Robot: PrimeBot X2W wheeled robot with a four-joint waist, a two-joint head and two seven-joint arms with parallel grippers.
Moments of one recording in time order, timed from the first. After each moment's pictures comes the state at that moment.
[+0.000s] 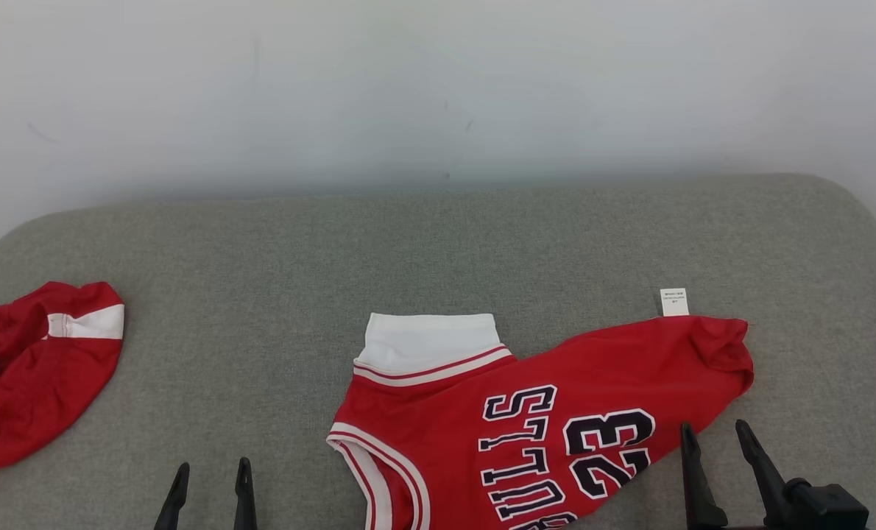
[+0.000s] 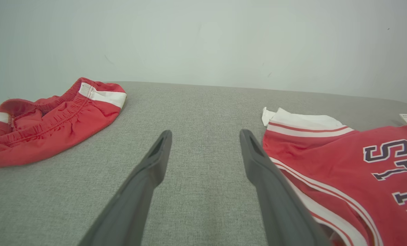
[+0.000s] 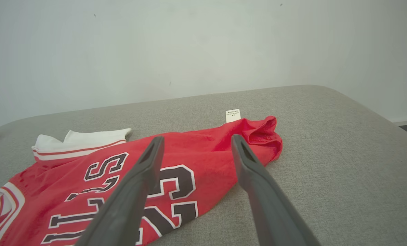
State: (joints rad) left arm 0.07 0.05 0.00 0.21 -0.15 -0.08 -0.26; right arm 0.13 -0.06 -0.10 0.06 0.13 0.13 -0.15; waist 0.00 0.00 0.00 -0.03
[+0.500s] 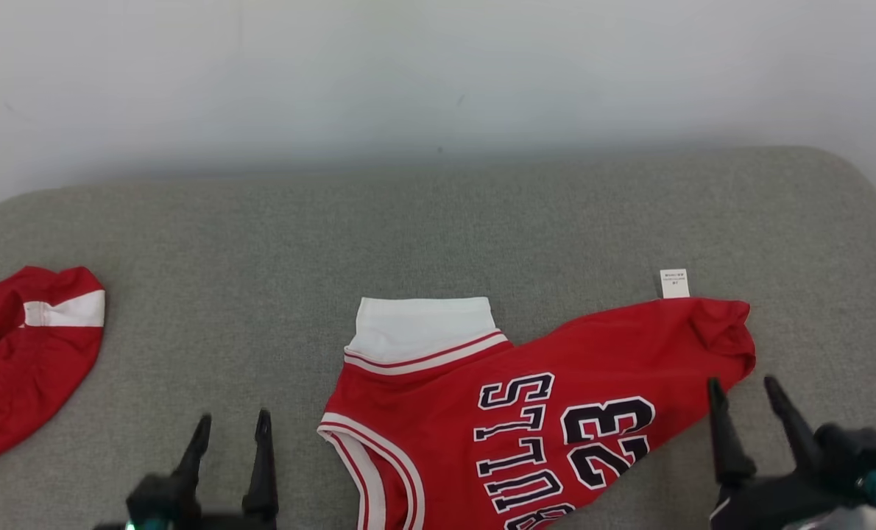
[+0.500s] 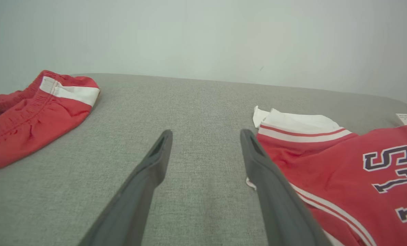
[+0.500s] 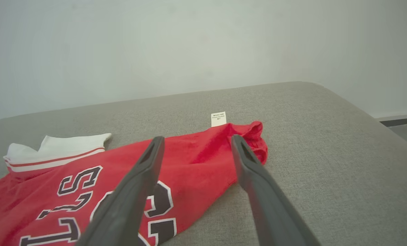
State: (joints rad) left arm -0.03 0.05 -0.03 0.28 -0.19 -0.08 -0.25; right arm 0.08 -0.10 -0.14 0.03 0.16 0.13 -0.04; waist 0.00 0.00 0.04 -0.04
